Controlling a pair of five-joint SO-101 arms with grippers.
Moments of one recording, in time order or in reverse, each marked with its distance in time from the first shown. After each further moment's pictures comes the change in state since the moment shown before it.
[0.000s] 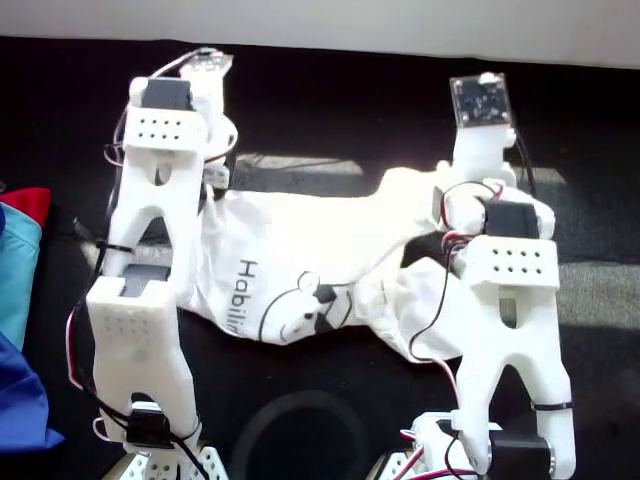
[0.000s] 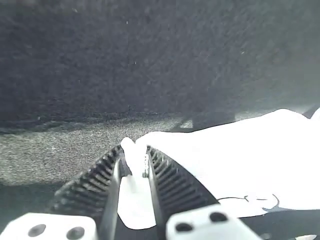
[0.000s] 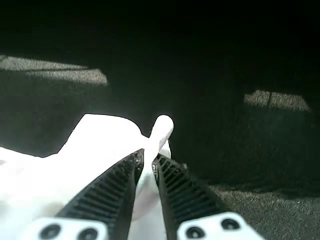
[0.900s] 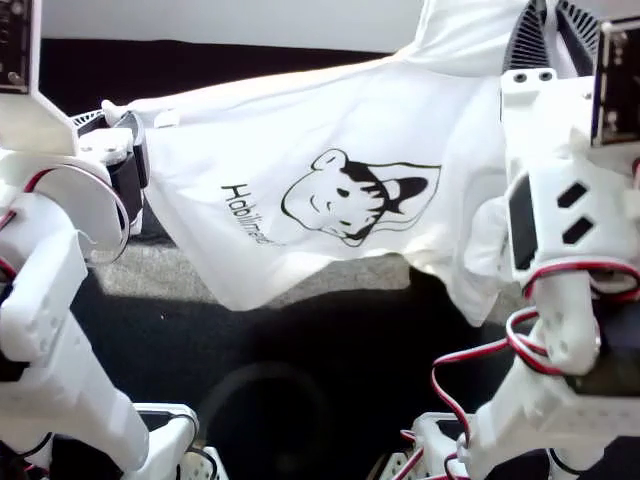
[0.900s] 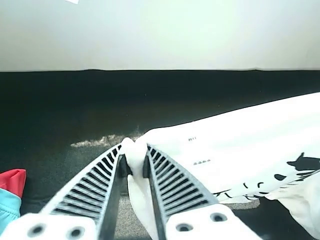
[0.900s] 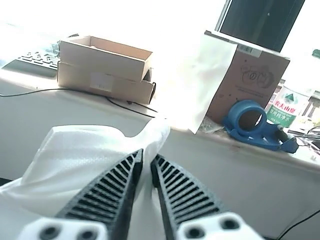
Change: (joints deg) left arm -3.5 -54.6 -1.1 0.2 -0.3; right arm 0.1 -1.3 -63.9 14.5 8.4
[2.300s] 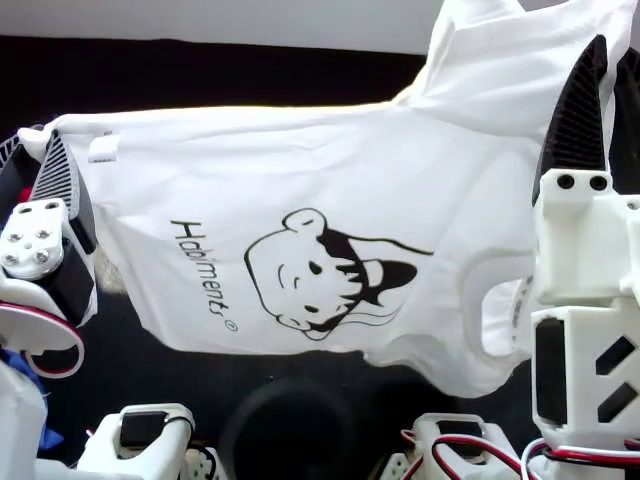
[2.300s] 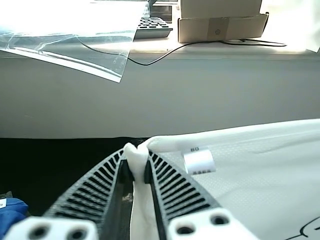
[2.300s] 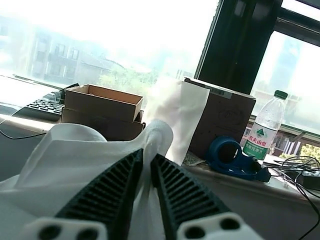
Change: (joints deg) left arm -4.4 -11.3 -0.3 -3.5 -1.1; right arm 0.0 -9.4 -3.8 4.2 -2.2
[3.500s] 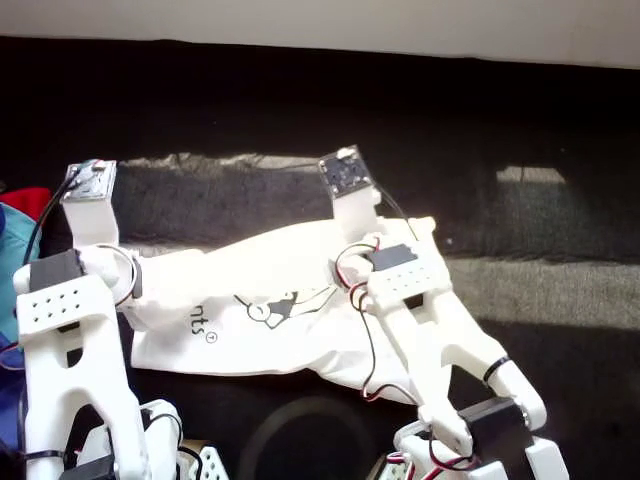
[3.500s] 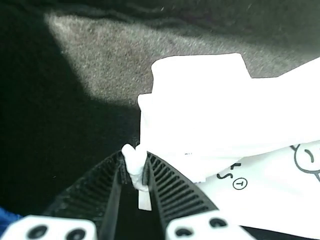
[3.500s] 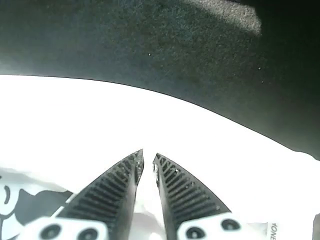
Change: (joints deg) left arm -17.8 0.7 94.3 -33.2 -15.8; right arm -24.2 20.4 93.1 -41.2 -11.0
